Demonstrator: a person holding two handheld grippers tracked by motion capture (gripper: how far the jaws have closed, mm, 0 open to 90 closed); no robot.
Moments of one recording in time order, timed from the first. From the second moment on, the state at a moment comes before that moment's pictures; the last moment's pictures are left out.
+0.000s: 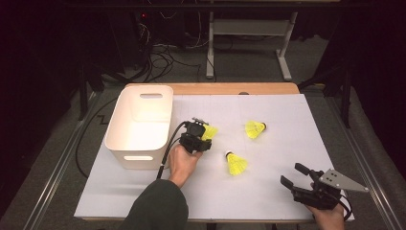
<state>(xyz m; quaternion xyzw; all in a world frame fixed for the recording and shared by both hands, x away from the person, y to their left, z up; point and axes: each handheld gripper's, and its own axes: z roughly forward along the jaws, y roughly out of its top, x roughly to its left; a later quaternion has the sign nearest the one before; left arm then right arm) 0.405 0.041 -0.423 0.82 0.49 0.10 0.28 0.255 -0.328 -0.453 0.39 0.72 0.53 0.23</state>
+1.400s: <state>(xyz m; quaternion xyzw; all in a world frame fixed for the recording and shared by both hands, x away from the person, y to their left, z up) 0.432 0.025 -0.377 0.83 0.49 0.11 0.25 0.255 -0.329 -0.453 0.39 0.72 0.54 0.22</state>
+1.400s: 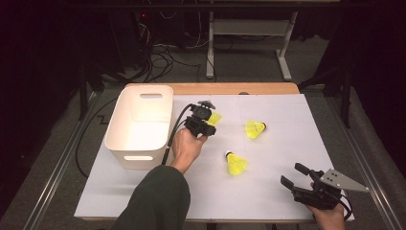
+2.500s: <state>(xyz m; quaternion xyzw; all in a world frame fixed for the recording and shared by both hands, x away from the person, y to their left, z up) 0.436 0.035 -0.344 0.83 0.47 0.14 0.25 0.255 -0.328 -0.453 0.38 0.72 0.53 0.22</state>
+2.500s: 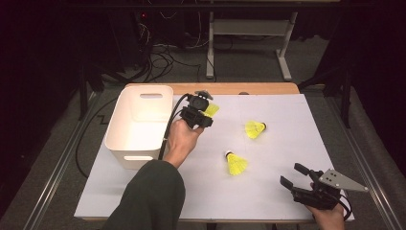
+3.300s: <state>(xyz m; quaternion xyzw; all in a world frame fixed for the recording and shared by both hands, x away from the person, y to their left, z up) 0.437 0.058 -0.329 0.83 0.48 0.14 0.26 0.256 -0.328 -0.454 0.38 0.72 0.53 0.22</state>
